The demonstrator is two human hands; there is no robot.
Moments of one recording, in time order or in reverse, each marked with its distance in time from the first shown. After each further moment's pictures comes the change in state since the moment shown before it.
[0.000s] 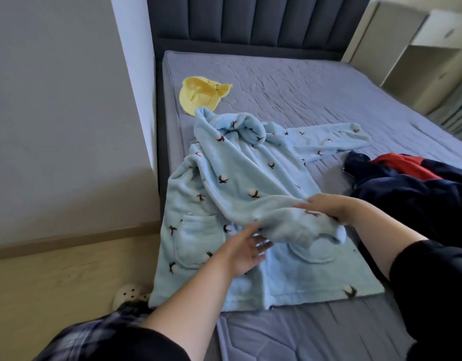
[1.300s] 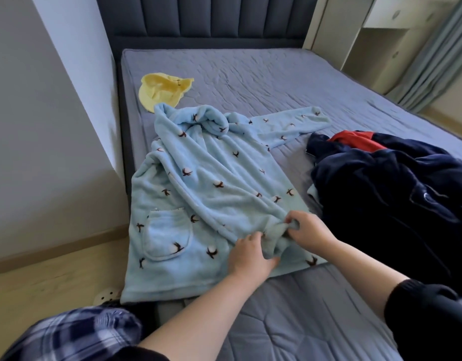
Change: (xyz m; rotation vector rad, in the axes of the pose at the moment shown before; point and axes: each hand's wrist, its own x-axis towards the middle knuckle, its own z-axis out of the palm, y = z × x) left_hand 0.001 -0.089 0.061 1.590 0.364 0.530; right_hand -0.053 0.104 0.061 -0.252 0.532 -0.267
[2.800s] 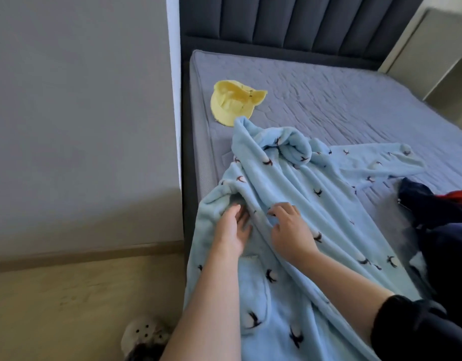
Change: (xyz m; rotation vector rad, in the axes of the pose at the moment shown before) left_hand 0.146 -0.157 -0.155 -1.901 0.226 -0.516; right_hand 0.151 -0.196 0.101 -0.084 0.144 -0.329
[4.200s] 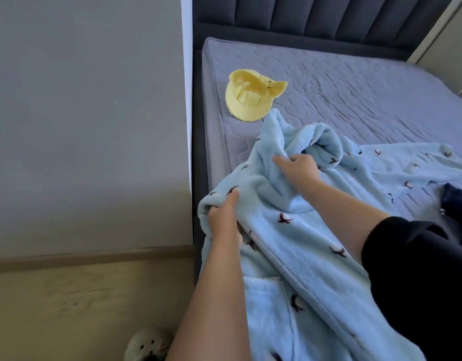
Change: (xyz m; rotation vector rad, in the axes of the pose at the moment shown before) left_hand 0.045 0.042 -0.011 0.078 0.302 0.236; right_hand 0.164 -0.007 0.005 0.503 0.035 0.478
